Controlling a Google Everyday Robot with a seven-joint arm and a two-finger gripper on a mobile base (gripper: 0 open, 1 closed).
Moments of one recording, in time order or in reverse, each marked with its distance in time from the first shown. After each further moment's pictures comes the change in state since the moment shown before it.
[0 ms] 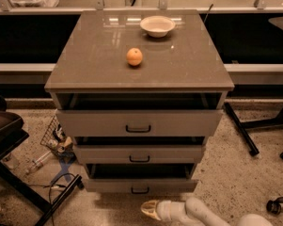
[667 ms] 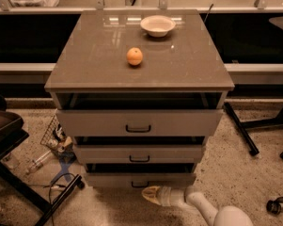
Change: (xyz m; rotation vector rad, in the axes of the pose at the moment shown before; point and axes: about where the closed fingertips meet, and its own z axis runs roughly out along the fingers) arm 0.008 -0.077 0.012 0.056 -0.052 -0.037
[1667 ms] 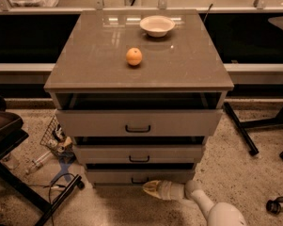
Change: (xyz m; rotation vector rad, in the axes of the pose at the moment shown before) arm -0.003 -0.035 0.005 0.031 0.000 -0.032
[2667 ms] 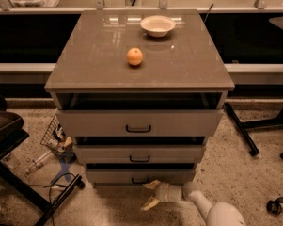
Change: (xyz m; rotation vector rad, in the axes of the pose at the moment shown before) arm -0.002 0.006 0.006 -0.008 -0.004 0.002
